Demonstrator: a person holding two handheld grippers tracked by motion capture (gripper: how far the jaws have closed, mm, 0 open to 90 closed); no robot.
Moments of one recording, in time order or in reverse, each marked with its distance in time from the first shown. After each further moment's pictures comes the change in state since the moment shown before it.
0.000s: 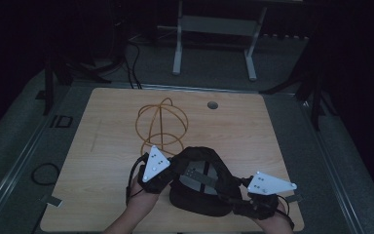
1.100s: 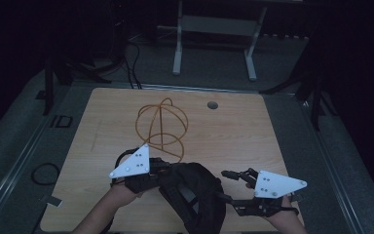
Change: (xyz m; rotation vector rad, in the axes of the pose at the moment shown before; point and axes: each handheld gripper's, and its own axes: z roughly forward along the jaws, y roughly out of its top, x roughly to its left) left arm 0.029 0.019 -0.027 -0.148 -0.532 0.163; right arm 0.000 0.032 -0.013 -0.119 0.158 -0.231
